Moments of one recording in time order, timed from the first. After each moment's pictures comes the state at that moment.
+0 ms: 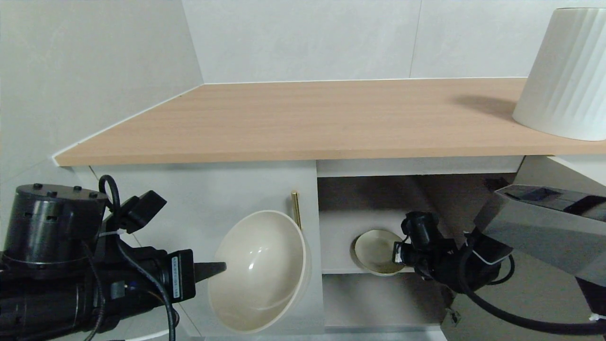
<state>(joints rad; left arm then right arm) -0.42 1.34 -0.61 -0.10 -0.17 -0.55 0.41 2.39 -1.00 -0.68 -0.33 0.45</state>
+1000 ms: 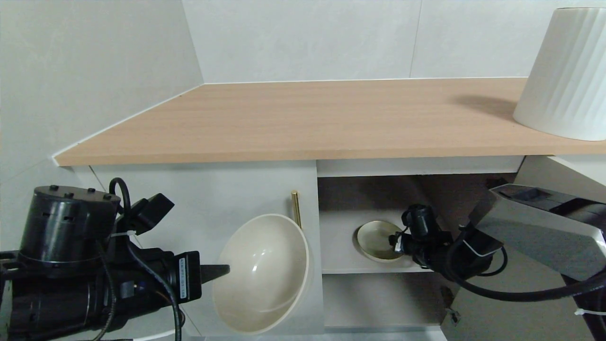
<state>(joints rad) -0.43 1.37 -0.61 -0.11 -0.17 -0.55 0.37 2.45 -1.12 -0.68 -0.35 0.44</state>
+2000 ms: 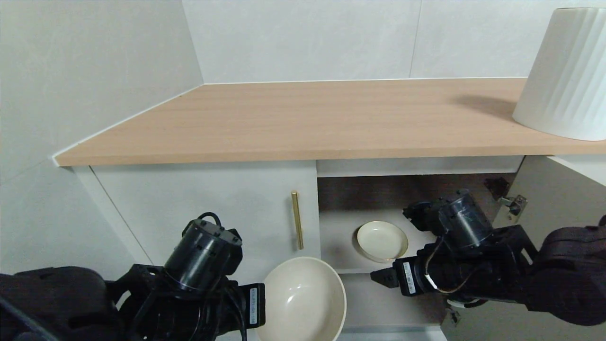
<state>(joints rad) -0.68 1.66 -0.64 -0.11 0.10 -0.69 0.69 1.76 -0.83 -0.16 -0.09 0.39</state>
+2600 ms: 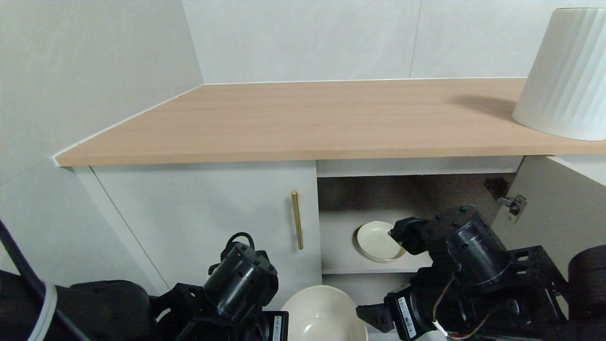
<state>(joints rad) -0.80 1.75 -0.65 -0.11 0.10 -0.69 0.86 1.68 -0.81 -0.09 -0.09 0.39</state>
